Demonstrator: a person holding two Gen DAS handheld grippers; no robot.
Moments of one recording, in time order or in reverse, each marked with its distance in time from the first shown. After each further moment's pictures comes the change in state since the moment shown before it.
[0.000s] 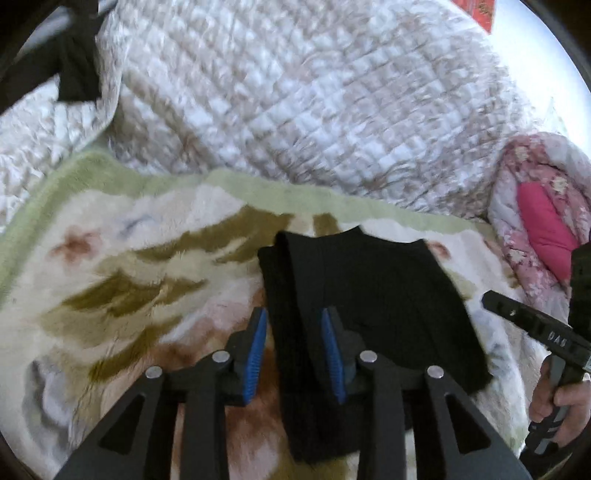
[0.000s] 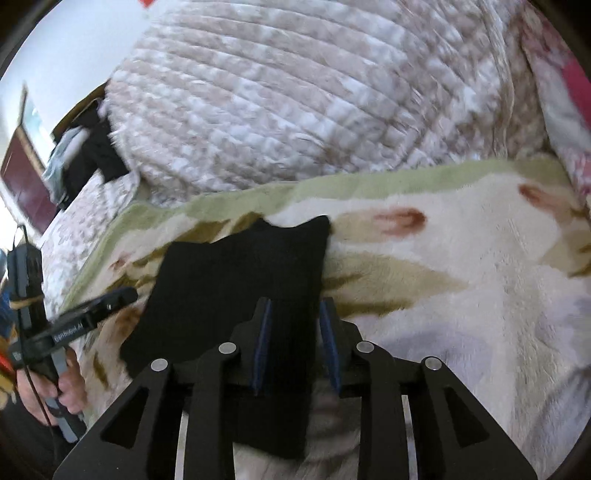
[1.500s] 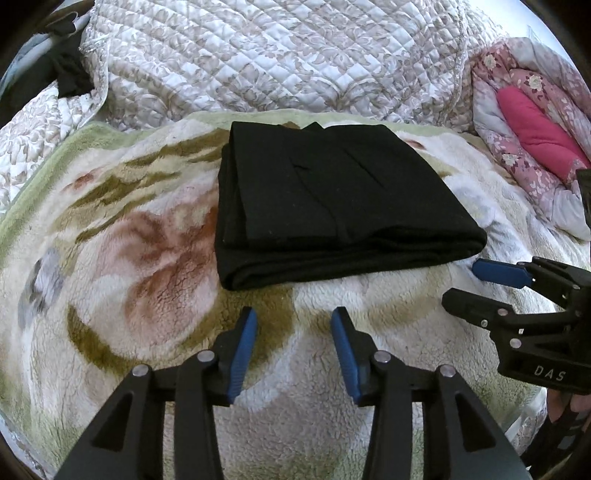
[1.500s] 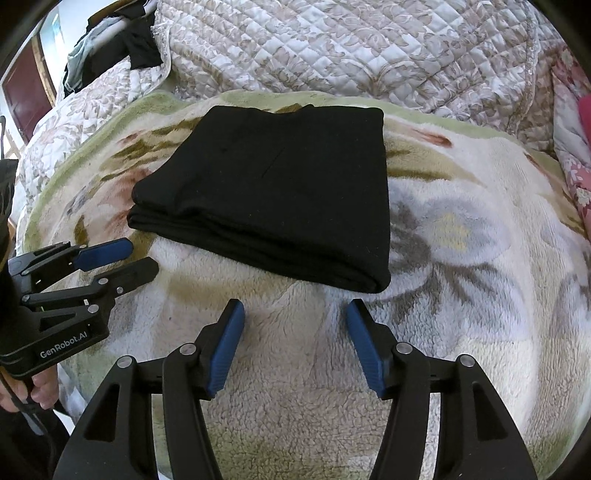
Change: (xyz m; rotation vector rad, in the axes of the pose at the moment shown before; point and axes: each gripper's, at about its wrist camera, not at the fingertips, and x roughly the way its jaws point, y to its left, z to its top) left arm -0.008 -0.054 -0.102 0.139 0.124 0.114; right arm 0.005 0.047 -0.091 -0.185 0.187 -0.124
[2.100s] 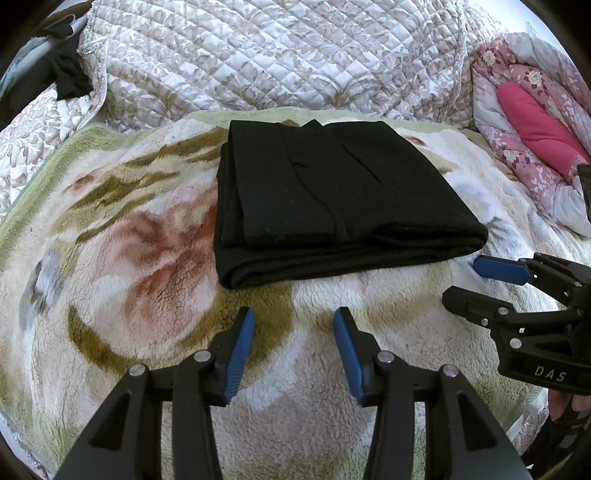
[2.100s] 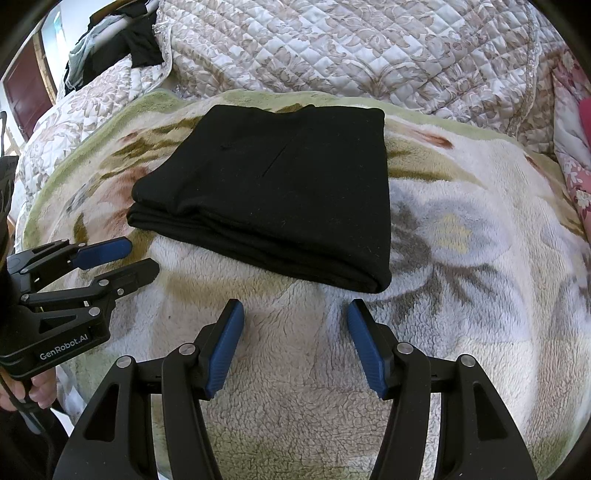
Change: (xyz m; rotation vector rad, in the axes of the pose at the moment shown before) left arm 0.000 -0.001 0.000 0.007 0.003 0.006; right arm 0.001 0.001 -0.001 0.000 0.000 -0.002
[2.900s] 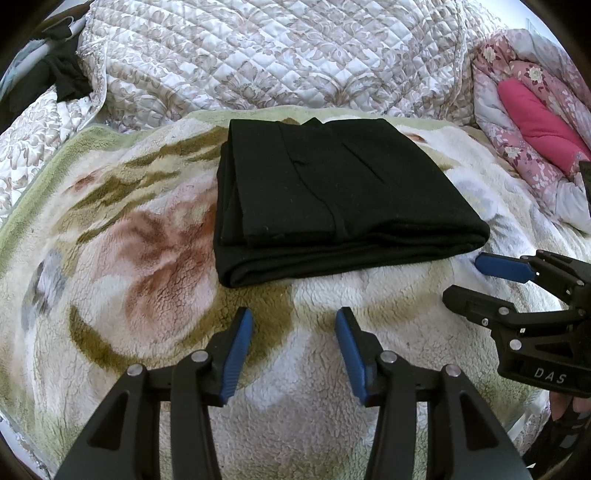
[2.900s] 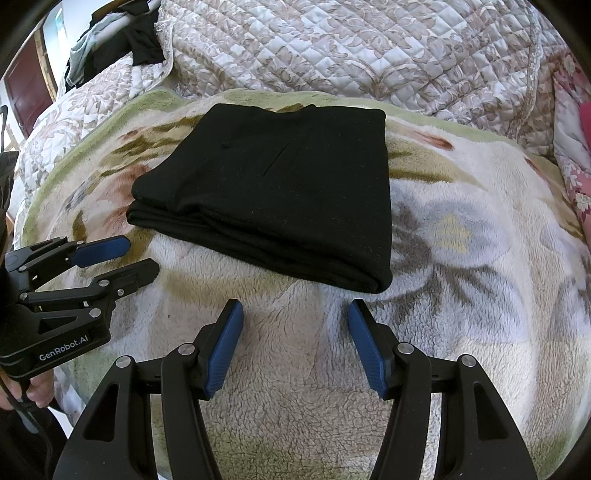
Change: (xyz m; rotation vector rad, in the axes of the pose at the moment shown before) left arm 0.000 0.000 0.000 0.005 0.003 0.002; right arm 0.001 0.002 0.000 0.000 -0.001 -0.004
